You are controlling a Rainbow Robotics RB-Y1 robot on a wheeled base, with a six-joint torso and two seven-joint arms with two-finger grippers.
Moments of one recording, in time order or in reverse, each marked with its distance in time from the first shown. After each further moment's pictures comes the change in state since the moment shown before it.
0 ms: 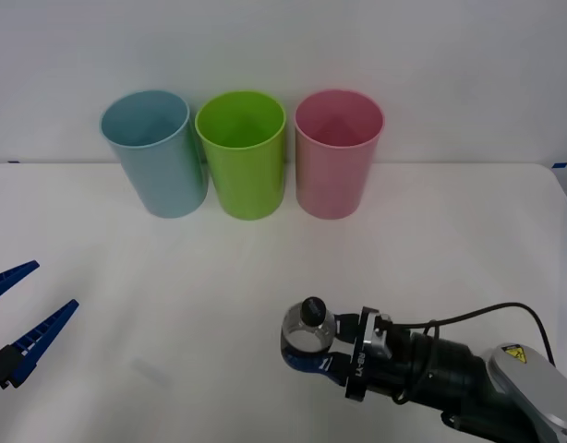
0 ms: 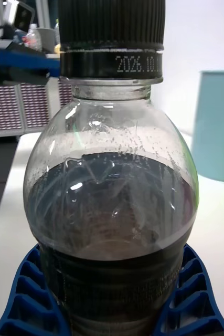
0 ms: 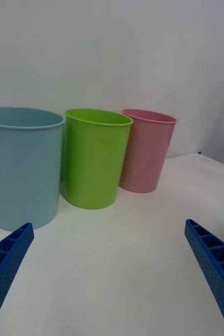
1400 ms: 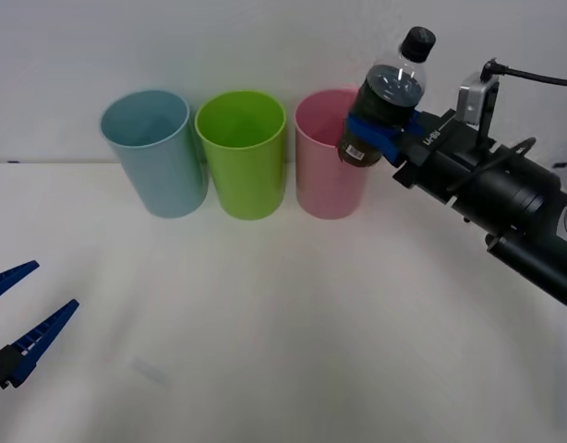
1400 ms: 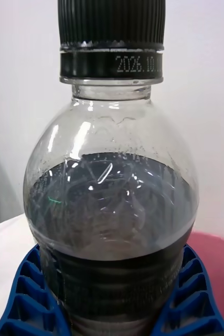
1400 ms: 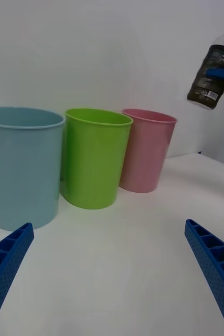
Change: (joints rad) right arm -0.335 -0.154 -0.180 -0.195 0.051 0.467 -0.674; left arm 0.000 0.000 0.000 0.000 0.000 0.000 0.000
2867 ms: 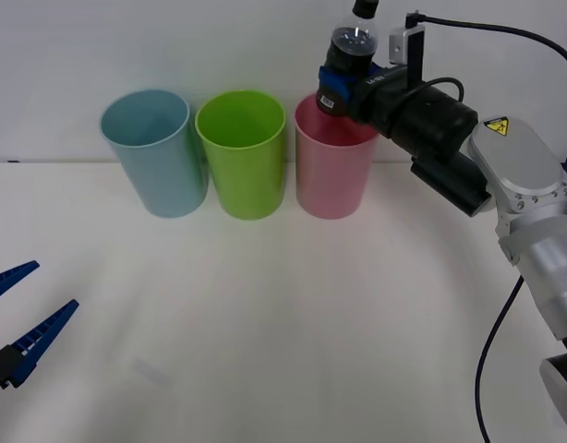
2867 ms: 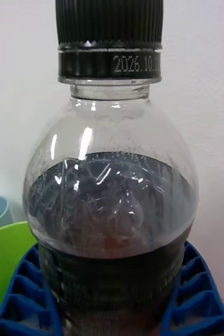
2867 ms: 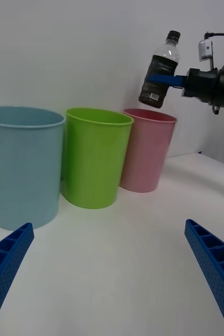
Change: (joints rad) right arm -0.413 0.203 0.018 0.556 0.194 0.084 0.020; left arm 0.000 0.000 0.000 0.000 0.000 0.000 0.000
